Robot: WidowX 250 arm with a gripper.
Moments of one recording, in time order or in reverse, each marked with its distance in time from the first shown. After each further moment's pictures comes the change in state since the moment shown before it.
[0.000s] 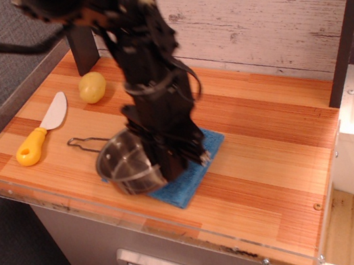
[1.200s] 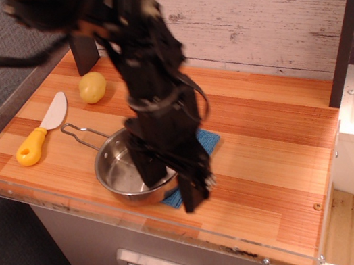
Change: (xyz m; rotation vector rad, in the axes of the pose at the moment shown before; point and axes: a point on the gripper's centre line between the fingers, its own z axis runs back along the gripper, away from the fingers) arm -0.009 -0.027 -0.011 0.014 0.024 -0.065
